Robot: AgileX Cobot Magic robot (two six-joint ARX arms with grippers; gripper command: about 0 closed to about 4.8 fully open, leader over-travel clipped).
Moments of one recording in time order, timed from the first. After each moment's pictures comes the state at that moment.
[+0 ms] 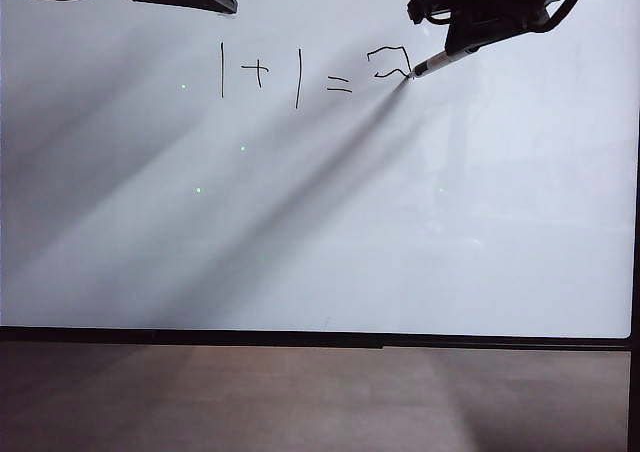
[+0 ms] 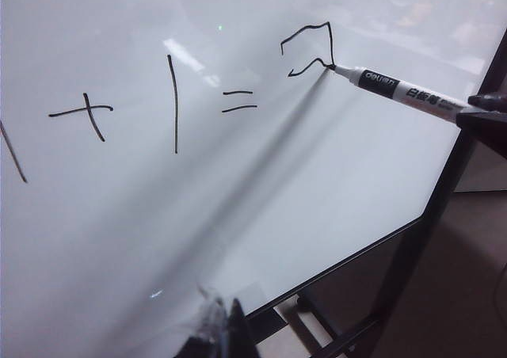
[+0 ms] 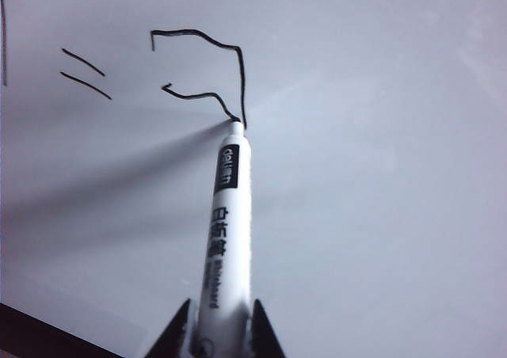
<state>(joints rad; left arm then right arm) -0.54 1.17 0.91 0.10 0.04 0.03 0.51 1.31 0.91 0.25 0.31 -0.22</state>
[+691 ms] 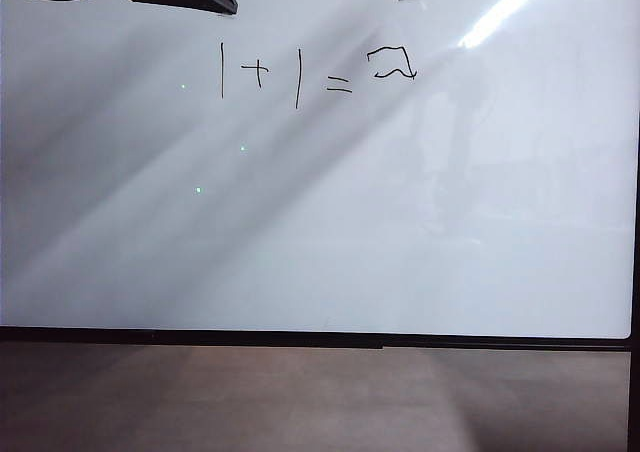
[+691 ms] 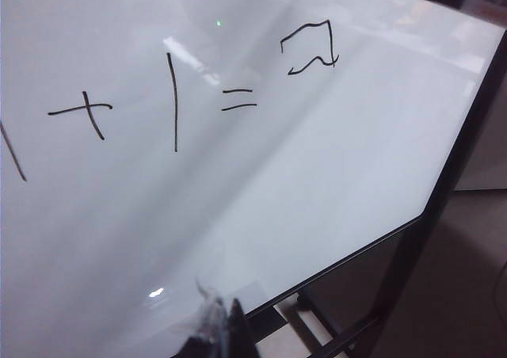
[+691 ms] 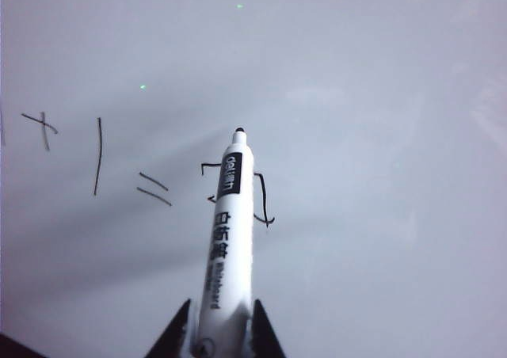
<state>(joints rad) -0.54 1.17 0.91 0.10 0.04 0.03 0.56 1.15 0.91 0.23 0.25 -0.21</state>
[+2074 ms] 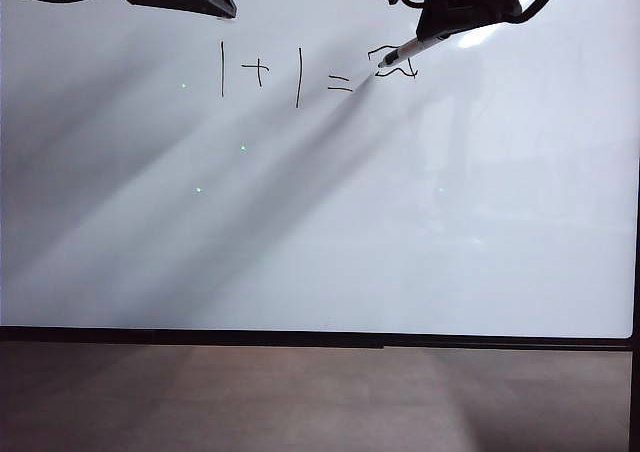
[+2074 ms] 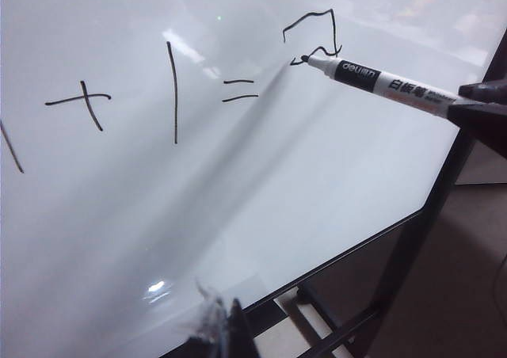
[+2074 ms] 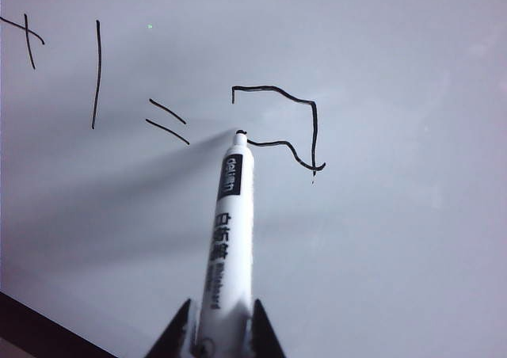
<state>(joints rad) -0.54 1.17 0.91 0.08 0.04 0.03 0.56 1.32 0.91 0.30 0.25 -0.22</state>
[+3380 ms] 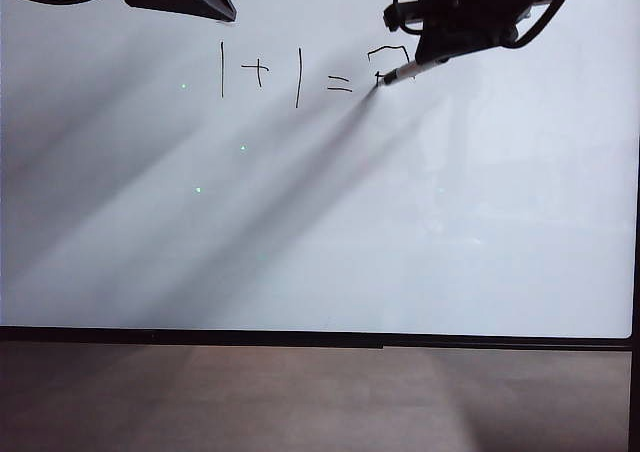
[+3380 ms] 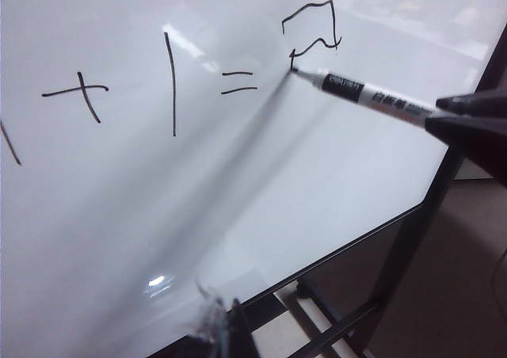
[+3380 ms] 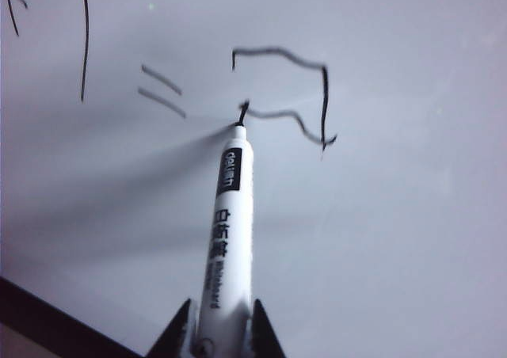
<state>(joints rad) -0.54 1.17 0.91 0.07 0.04 0.03 0.53 1.37 0.91 0.31 0.22 -0.21</state>
